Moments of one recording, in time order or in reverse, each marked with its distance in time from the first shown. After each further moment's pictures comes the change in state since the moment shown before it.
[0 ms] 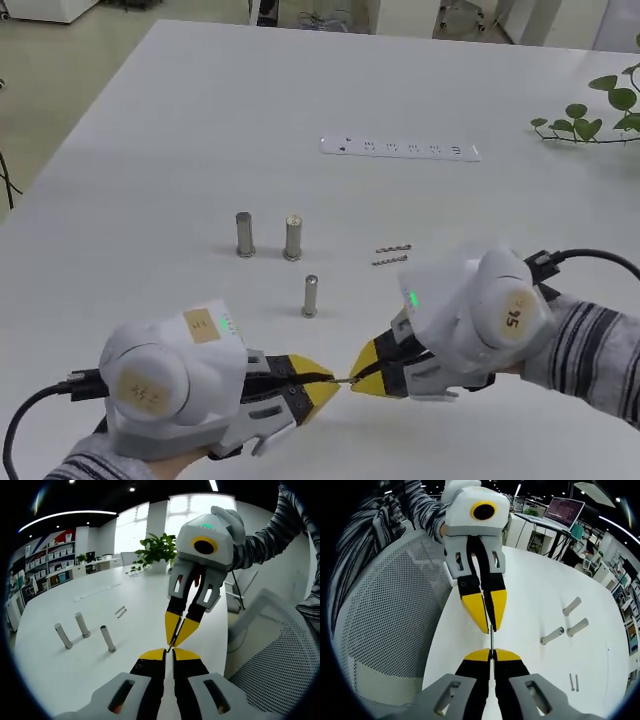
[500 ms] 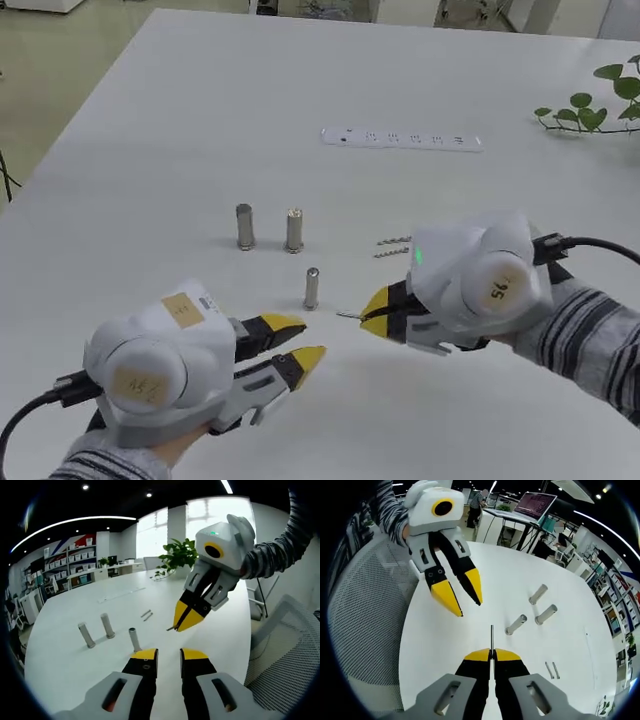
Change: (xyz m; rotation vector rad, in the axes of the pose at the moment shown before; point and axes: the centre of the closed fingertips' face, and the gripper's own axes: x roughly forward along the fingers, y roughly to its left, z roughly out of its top) left arm -0.006 0.043 0.004 -0.041 -0.043 0.222; right arm -0.007 -0.058 -0.016 0.103 0.040 -0.239
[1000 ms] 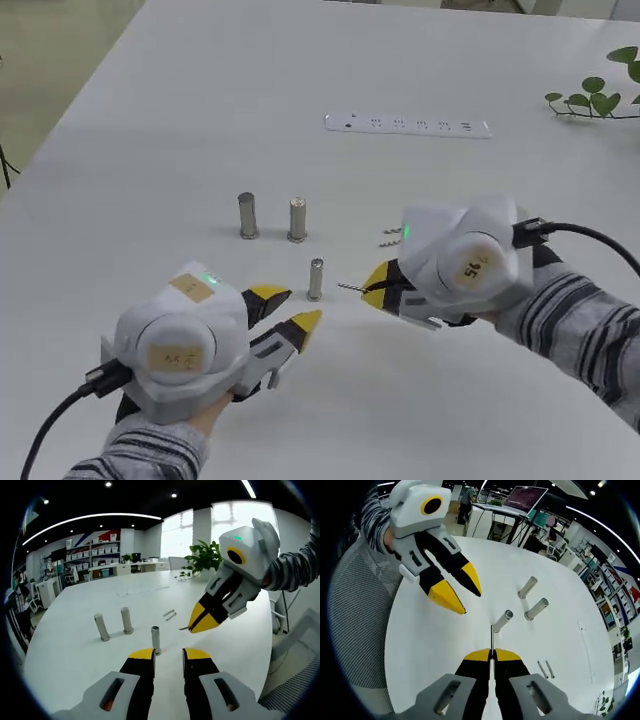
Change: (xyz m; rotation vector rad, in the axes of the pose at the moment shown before) left arm 0.019 0.032 -0.006 -0.122 -0.010 0.172; right arm 0.017 -0.022 -0.005 0.025 0.029 -0.051
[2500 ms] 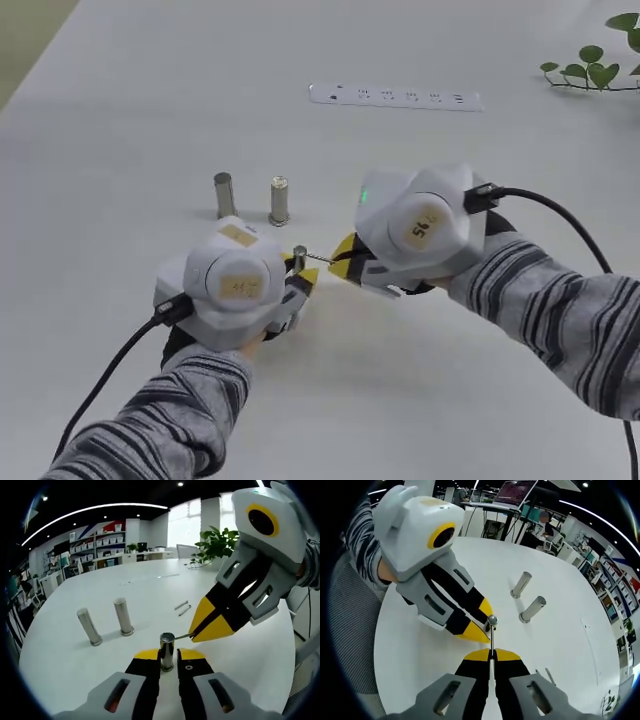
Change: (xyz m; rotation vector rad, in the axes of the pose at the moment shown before) left arm 0.070 0.019 -0.013 0.010 0.092 0.044; right arm 0.028 -0.020 0.004 0.050 0.004 0.013
